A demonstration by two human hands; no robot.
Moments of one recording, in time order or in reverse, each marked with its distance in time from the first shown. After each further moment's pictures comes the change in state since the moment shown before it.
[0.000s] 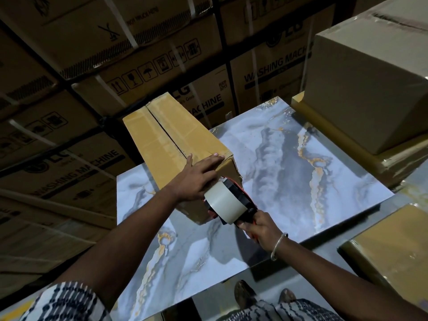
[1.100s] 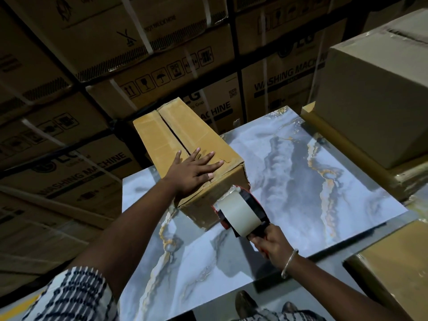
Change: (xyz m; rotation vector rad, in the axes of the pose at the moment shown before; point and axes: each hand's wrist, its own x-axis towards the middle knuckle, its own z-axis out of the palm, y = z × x) left_hand -0.007 -0.049 -0.022 0.061 -0.246 -0.341; right_hand -0.007 -0.004 0.009 0.027 0.036 -0.067
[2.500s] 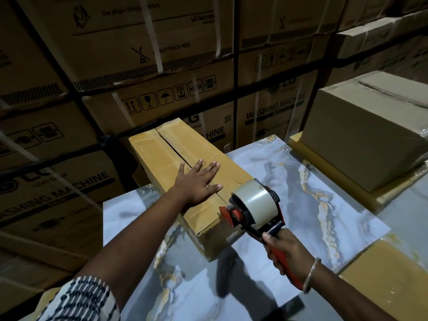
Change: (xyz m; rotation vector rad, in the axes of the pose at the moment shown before) left_hand 0.027 -0.046 0.003 -0.077 0.030 -0.031; right_hand 0.007 -0.086 0.049 0.082 0.145 0.213
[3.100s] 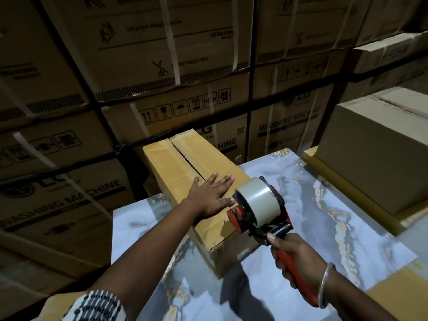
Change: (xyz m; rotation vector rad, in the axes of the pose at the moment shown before) left_hand 0.010 -0.010 0.001 -0.062 -0.028 0.032; right_hand 0.007 -0.056 0.028 -0.109 0.065 0.218
